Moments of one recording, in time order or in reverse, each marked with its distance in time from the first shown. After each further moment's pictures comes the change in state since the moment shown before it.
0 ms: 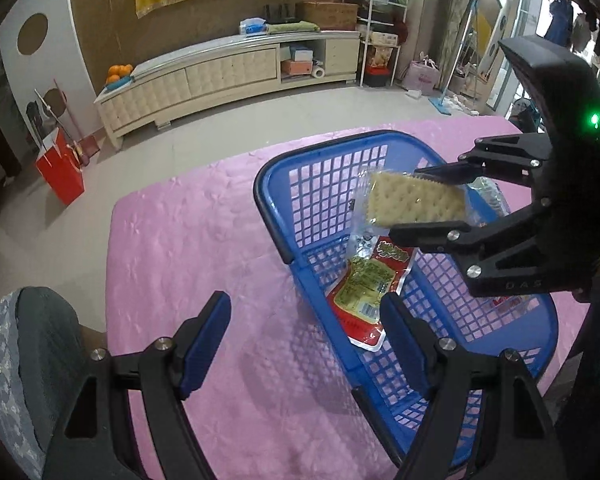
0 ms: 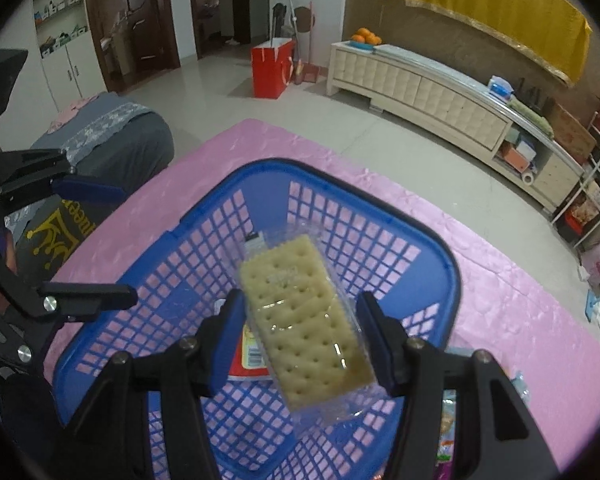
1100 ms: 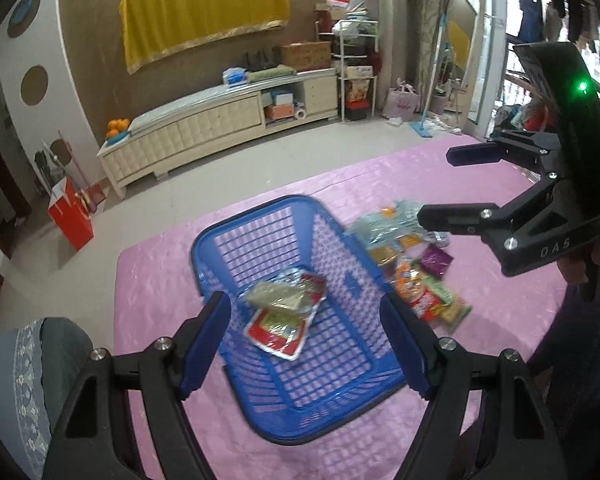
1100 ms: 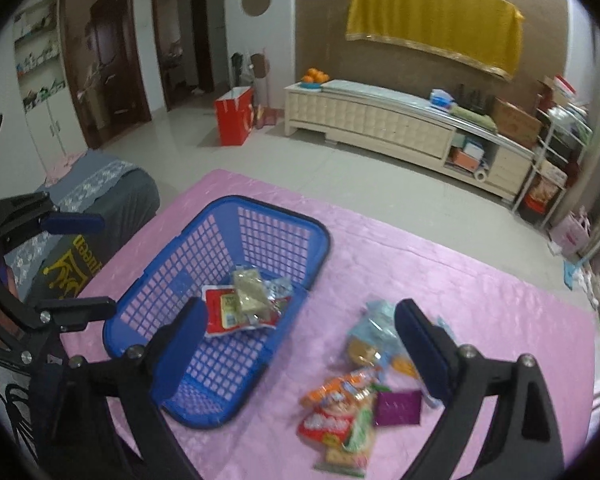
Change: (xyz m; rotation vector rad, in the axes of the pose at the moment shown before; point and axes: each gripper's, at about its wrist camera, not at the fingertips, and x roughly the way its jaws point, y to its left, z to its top) left arm -0.100 -0.126 0.013 0.100 -0.141 0.046; right arm -0.157 -0.055 -0.063 0.155 -0.163 -0.077
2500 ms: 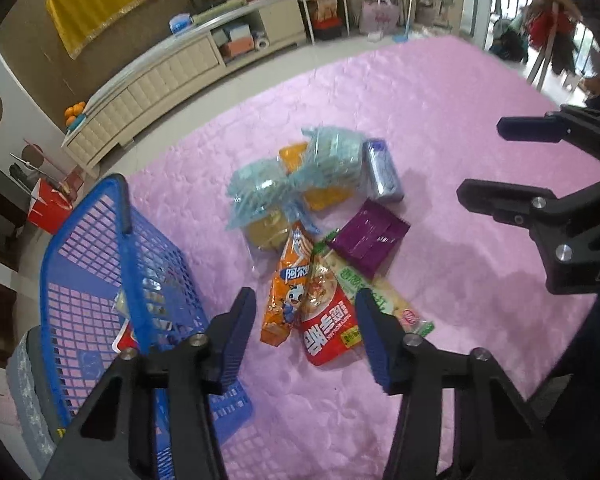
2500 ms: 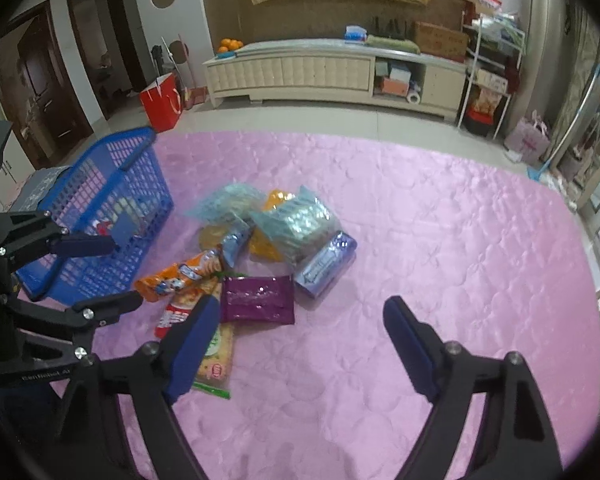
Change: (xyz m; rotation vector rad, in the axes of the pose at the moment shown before) left arm 0.182 -0.177 0.021 0.118 0.313 0.059; right arm 0.021 -0.150 -0.135 0.219 0.110 -0.095
